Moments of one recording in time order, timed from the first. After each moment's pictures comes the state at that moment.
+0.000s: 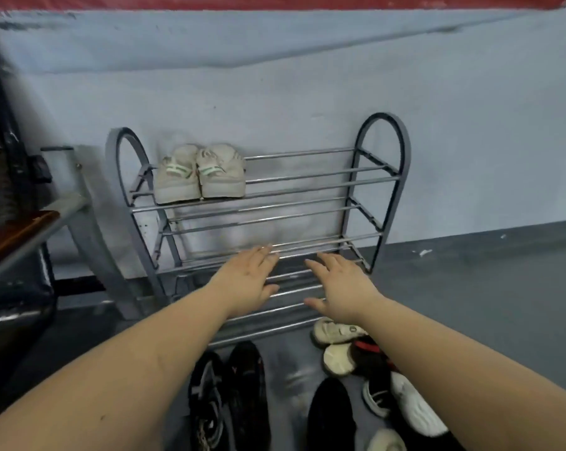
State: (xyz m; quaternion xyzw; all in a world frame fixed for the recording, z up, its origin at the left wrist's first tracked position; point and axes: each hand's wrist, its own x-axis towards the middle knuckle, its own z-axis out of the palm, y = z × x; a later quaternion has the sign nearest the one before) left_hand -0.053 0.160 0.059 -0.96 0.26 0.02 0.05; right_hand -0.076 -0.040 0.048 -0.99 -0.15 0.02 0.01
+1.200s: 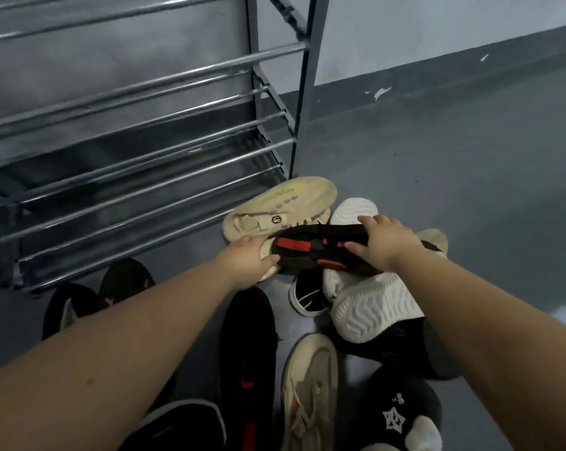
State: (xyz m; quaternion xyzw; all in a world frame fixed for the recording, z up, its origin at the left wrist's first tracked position) left_hand 0.001 -0.042 -0.206 -0.91 0.15 0.35 -0.15; right_hand -0.045 -0.283 -0.200 -0.95 0.14 0.26 0.04
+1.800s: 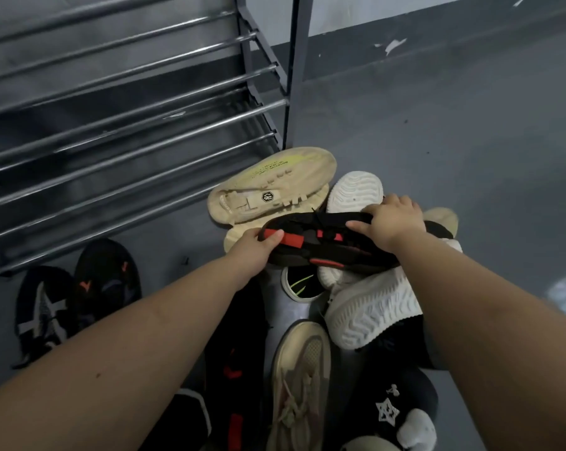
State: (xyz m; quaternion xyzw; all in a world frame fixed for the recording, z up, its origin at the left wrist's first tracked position) left_hand -0.006 -0.074 -0.274 -0.77 -0.18 0.38 -0.47; right_hand -0.028 -0.309 -0.249 -0.95 0.16 0.27 -0.02
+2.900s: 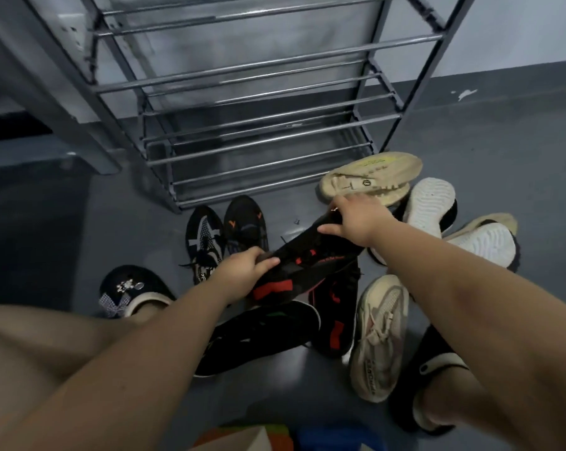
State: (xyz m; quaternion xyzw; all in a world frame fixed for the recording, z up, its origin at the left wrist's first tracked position) left_hand -0.143 0.182 -0.194 -0.91 0.01 0.30 -0.28; right_hand -0.089 -0.058 -0.154 -0.98 -0.07 0.20 0.03
